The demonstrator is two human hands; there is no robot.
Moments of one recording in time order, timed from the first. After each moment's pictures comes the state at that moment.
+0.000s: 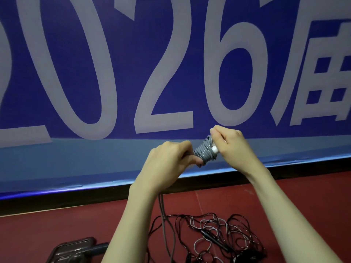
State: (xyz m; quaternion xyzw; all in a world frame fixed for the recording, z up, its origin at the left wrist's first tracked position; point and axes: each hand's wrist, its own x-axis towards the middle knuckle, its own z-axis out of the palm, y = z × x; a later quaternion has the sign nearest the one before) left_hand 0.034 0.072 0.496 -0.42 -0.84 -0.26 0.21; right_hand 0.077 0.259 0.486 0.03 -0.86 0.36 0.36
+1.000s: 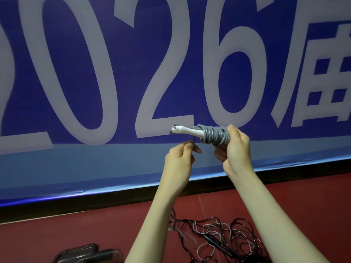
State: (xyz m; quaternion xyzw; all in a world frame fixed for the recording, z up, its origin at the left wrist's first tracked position) left_hand 0.033 0.108 0.479 -0.29 -0.74 -0.61 0.03; right_hand 0.058 0.240 0.486 -0.08 -0.51 0.75 0.41
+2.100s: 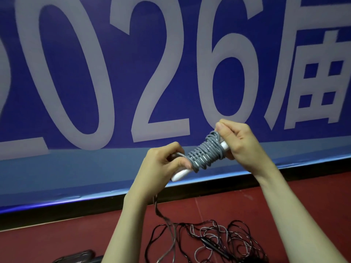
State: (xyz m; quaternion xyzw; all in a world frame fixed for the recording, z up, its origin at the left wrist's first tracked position) left_hand 0.033 0.068 0.495 -0.45 -0.74 -0.48 0.13; right_hand 0.105 0.267 0.513 0.14 -0.77 0.50 0.36
